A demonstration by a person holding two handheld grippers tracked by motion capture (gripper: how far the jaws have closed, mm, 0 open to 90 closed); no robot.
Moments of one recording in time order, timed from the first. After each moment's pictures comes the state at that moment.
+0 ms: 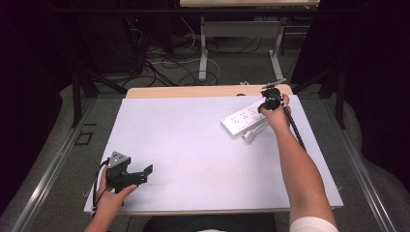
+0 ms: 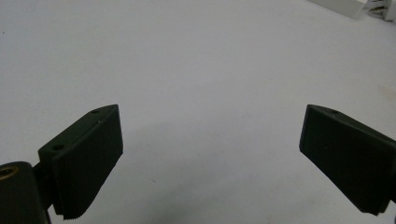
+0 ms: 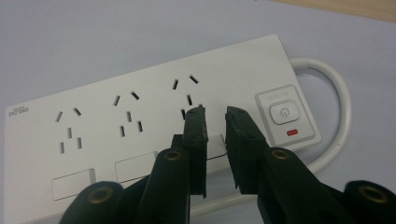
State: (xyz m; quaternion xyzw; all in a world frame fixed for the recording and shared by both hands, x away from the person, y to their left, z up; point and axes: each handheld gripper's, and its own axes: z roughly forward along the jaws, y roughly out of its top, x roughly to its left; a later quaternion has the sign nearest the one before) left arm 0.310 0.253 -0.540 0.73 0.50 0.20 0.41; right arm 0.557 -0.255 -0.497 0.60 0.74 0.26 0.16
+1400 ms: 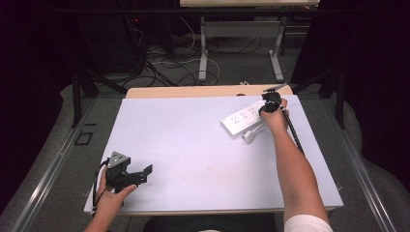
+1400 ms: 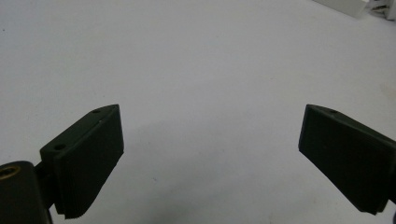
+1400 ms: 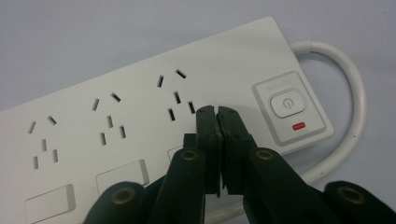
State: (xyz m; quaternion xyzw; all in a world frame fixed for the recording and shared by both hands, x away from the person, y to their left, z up) left arm 0.311 0.254 -0.540 0.73 0.51 0.19 0.41; right arm 0.558 -0.259 -0.516 0.62 0.72 0.27 0.16
